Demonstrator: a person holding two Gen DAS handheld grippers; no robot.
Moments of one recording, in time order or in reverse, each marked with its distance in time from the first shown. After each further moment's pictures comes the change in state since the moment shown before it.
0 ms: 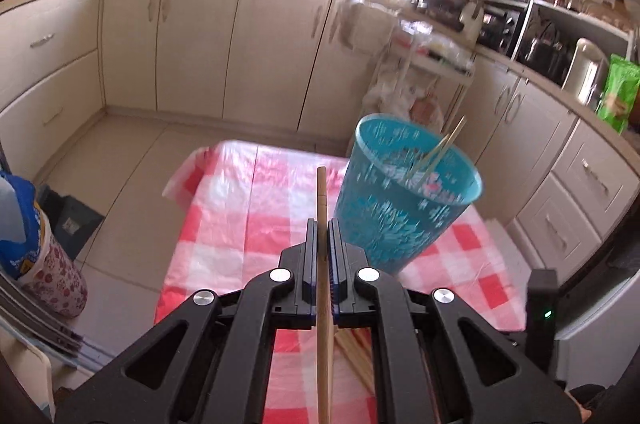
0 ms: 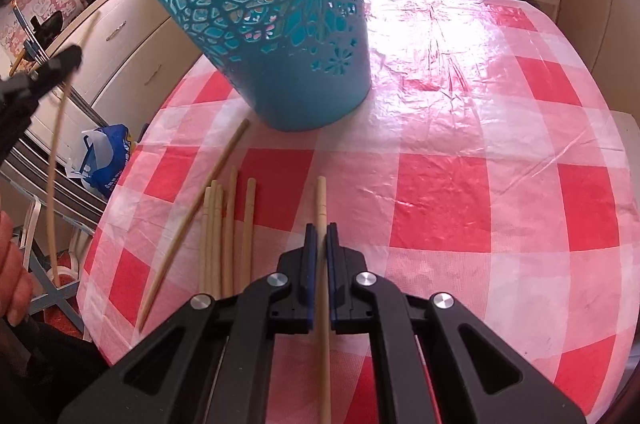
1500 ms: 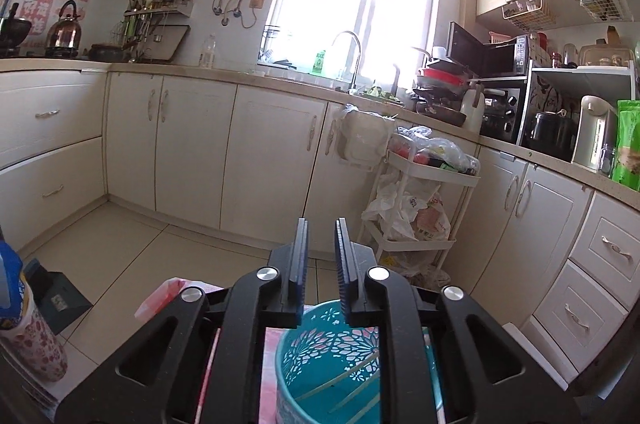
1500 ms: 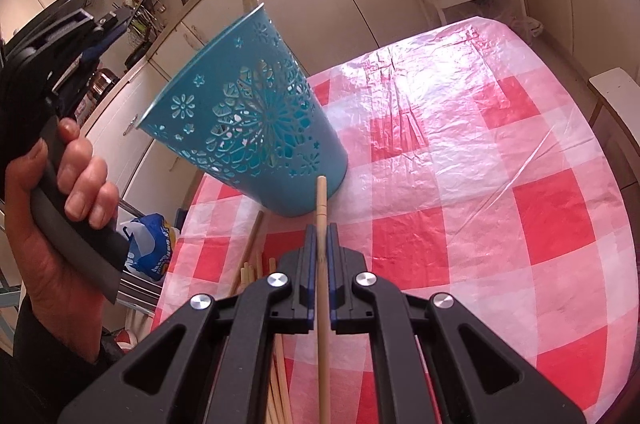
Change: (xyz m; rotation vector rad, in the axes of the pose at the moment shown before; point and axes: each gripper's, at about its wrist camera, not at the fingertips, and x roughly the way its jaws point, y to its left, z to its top) left arm 0.051 -0.078 0.077 -0.001 -0.355 0.076; right arm -0.052 -0.044 0.013 0.233 -0.201 0.138
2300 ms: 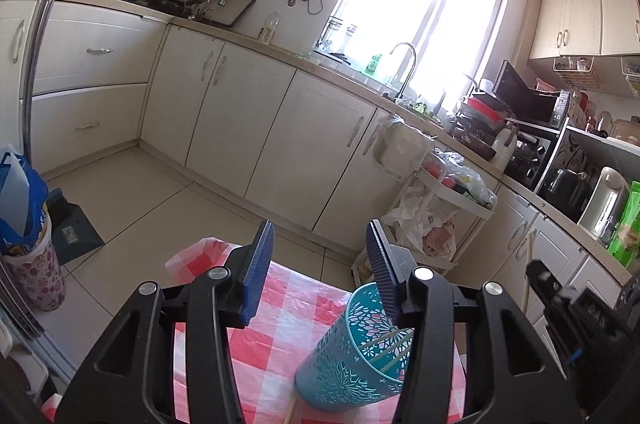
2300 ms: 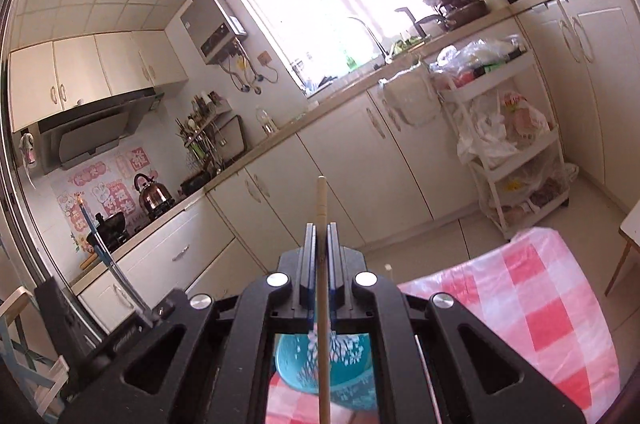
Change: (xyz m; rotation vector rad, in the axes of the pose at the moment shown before) left arm -0.060 0.079 0.006 -0.243 0.042 0.070; right arm -0.072 0.088 0.115 -0.077 -0.571 0.158
